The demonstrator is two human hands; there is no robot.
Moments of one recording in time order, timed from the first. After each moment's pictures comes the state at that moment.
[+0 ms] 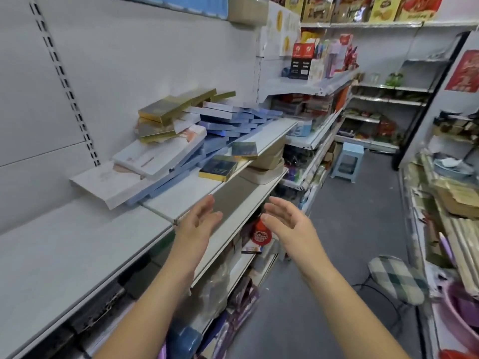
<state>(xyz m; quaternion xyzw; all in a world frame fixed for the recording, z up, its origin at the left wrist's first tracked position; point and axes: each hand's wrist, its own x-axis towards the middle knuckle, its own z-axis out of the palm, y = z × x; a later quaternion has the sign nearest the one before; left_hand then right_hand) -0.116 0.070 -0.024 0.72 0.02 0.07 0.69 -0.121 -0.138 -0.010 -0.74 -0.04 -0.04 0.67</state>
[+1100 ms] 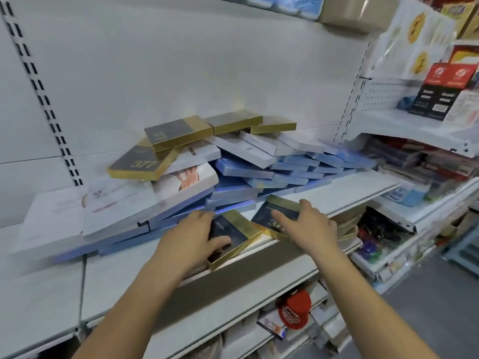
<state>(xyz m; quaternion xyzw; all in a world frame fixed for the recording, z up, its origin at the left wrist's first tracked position) 0.139 0.055 -0.006 0.96 0.19 0.06 0.17 0.287 -0.148 -0.004 -0.97 -0.13 -0.02 0.20</state>
